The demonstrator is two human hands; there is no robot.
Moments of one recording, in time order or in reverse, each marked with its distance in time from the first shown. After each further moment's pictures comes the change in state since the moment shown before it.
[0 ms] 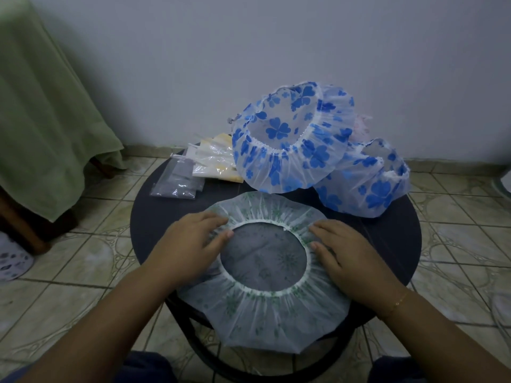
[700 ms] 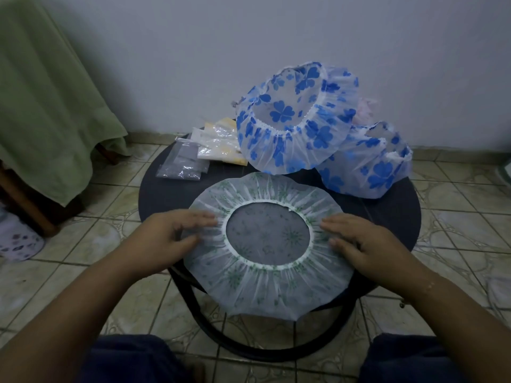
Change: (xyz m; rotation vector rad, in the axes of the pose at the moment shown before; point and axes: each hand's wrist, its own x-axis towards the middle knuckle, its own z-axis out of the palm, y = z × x) left_hand -0.041 -0.027 -0.025 -0.308 -0.081 0.064; right_hand -0.025 0.009 -0.021 0.115 -0.110 -0.051
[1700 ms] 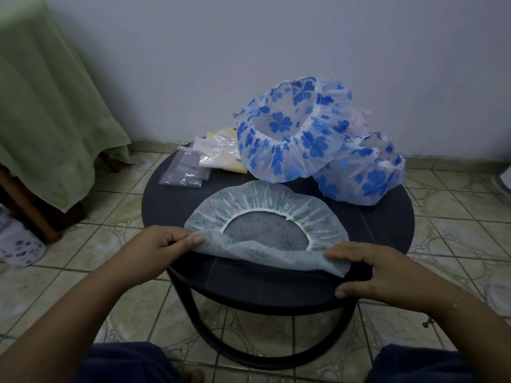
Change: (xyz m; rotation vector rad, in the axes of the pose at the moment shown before) left_hand -0.017 0.004 -0.004 -0.258 -0.033 -0.164; right_hand -0.026 -0.001 -0.022 0.118 -0.279 0.133
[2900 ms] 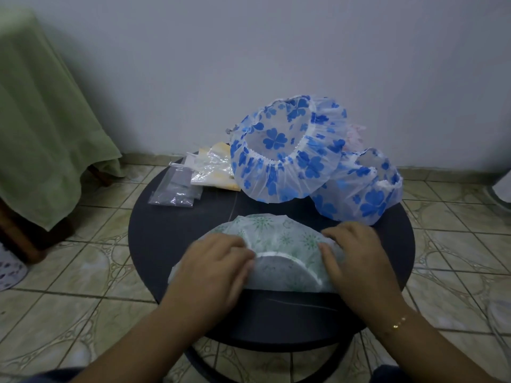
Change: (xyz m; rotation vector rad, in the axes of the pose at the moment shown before) left_hand 0.025 0.036 0.067 0.662 0.368 0.521; right_hand 0.046 -0.022 0.025 -0.252 0.805 -0.033
